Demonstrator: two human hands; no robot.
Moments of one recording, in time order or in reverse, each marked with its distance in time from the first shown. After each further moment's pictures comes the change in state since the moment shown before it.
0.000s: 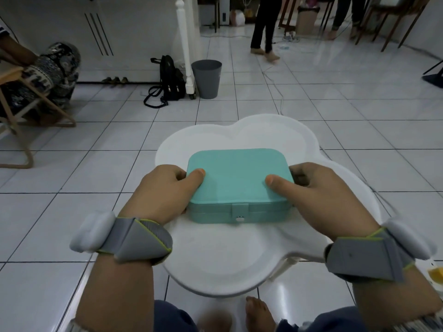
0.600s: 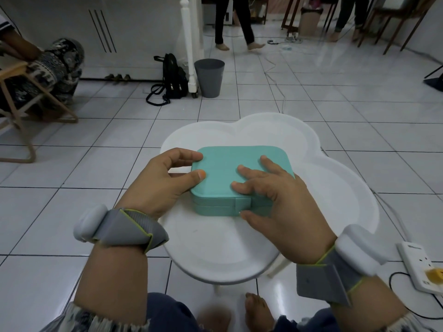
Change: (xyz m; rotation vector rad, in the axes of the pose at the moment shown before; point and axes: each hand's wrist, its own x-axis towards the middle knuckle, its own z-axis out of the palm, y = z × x) left_hand -0.002 -0.015 -0.005 -0.478 -0.051 0.147; right_hand -0.024 -0.015 0.037 -0.167 -0.069 -0.447
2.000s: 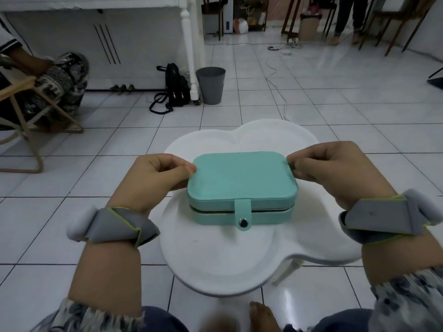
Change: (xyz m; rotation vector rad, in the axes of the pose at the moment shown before) left_hand 0.013 0.005 -0.011 -0.038 0.057 0.026; right_hand 0.032 0.039 -0.062 0.505 0.184 0.383
